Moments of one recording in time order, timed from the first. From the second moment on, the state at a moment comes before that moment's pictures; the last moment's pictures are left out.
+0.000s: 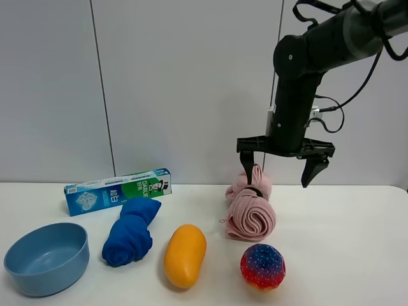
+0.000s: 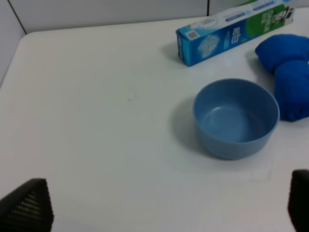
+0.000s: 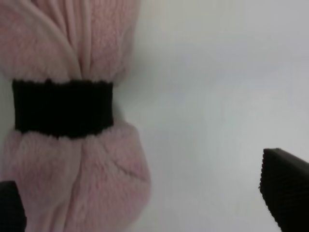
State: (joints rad) left arm 0.04 -0.01 -0.51 -0.01 1.05 0.06; right arm 0.42 2.11 -1.70 -0.09 0.99 0.59
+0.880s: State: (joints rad) left arm 0.04 -0.01 -0.51 -0.01 1.05 0.06; right arm 0.41 2.27 -1.70 -0.09 0.72 0.54
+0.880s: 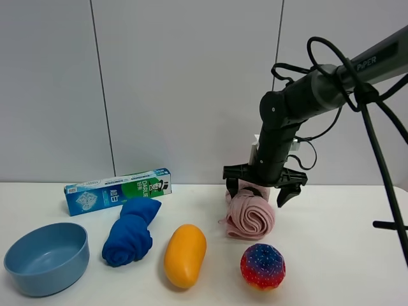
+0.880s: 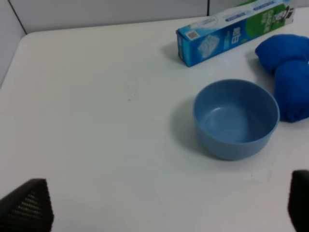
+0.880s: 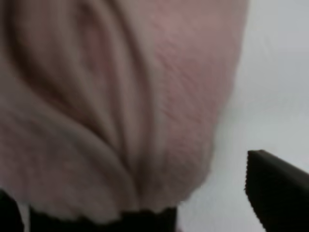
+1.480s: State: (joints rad) left arm 0.04 -0.01 -0.51 -0.01 1.05 0.06; right arm 0.41 2.28 -1.70 -0.10 0.69 0.53
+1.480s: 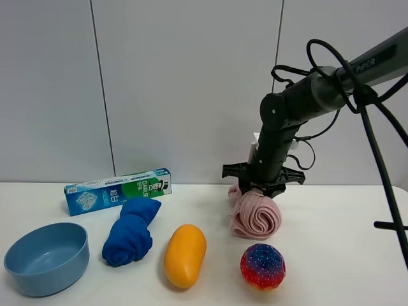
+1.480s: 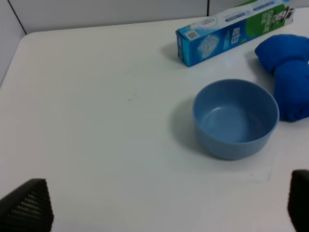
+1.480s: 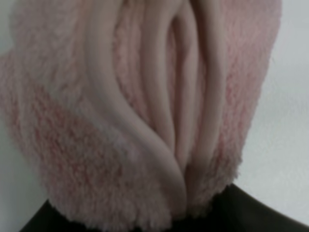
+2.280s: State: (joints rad) left arm 0.04 -0.01 -0.51 -0.01 1.05 0.06; right arm 0.41 2.07 -1.71 0.01 0.72 0.22
